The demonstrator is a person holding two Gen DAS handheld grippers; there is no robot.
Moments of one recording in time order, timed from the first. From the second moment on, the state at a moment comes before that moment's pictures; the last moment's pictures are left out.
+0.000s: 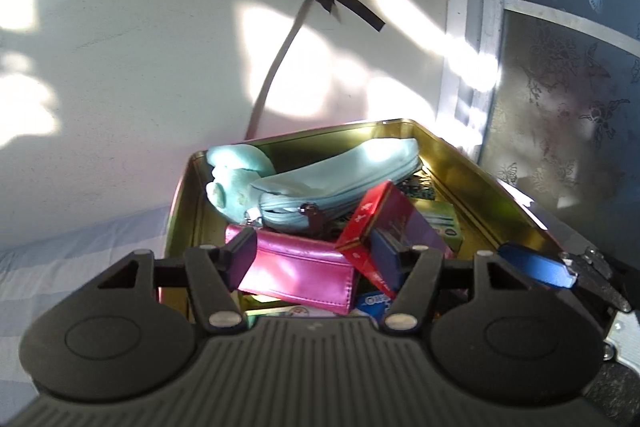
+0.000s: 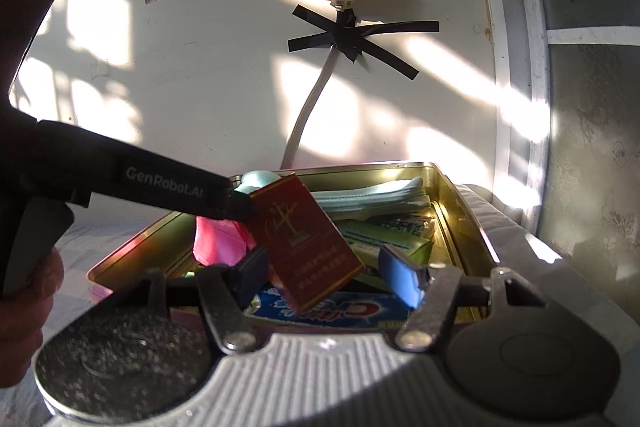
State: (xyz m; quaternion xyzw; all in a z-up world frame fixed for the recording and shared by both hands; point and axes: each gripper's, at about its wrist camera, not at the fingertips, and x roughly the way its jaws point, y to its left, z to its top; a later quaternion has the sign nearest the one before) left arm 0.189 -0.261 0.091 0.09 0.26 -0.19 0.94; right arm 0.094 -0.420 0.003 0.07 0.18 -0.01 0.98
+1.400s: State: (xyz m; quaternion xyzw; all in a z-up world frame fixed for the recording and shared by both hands) left arm 0.038 -0.112 0.060 0.05 0.26 -0.12 0.96; right arm -0.038 -0.317 0.027 0.14 0.15 -0.02 0.98
